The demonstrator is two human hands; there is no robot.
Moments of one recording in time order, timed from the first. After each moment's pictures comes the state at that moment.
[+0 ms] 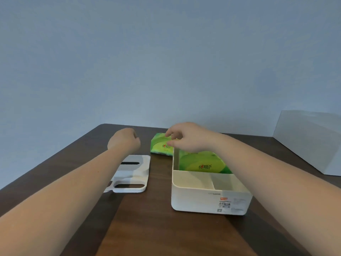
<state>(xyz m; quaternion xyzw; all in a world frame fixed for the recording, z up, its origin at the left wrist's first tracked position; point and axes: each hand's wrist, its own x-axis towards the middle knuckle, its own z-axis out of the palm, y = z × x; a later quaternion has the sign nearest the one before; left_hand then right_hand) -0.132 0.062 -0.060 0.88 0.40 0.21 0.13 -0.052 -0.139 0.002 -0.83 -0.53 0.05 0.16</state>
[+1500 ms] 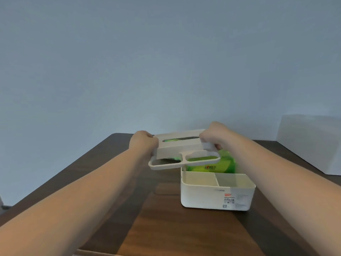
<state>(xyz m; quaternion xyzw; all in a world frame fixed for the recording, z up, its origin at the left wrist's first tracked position) -0.158 0.014 -0.029 0.80 0.35 0.28 0.40 -0.042 -0.160 0.021 -0.93 -0.24 0.08 0.28</state>
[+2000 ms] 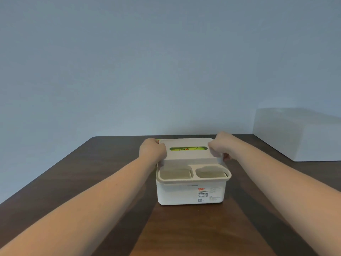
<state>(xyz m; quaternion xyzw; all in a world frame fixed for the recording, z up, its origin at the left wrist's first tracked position) -0.111 -0.069 -0.042 0.82 0.33 0.21 0.42 -0.001 -0.246 -0.013 -0.93 -0.17 0.09 0.31</state>
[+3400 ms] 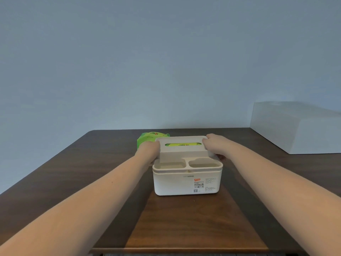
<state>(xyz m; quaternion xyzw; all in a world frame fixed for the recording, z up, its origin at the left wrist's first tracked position) -0.128 -0.082 -0.053 0.70 0.36 0.20 0.58 -0.012 -0.244 -0.033 -0.94 -0.21 0.12 0.26</state>
